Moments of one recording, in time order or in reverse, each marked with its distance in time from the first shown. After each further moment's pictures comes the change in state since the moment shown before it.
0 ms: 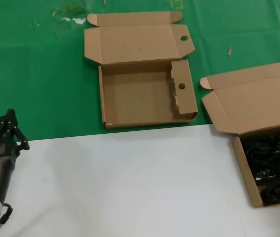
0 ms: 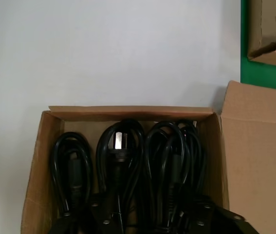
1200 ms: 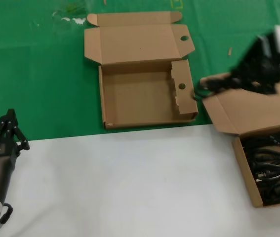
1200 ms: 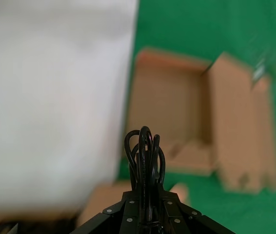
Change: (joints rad) left arm 0.000 0.000 0.000 0.000 0.000 0.000 0.000; right arm 0.368 -0.156 -0.009 0.154 0.004 -0.228 0.282
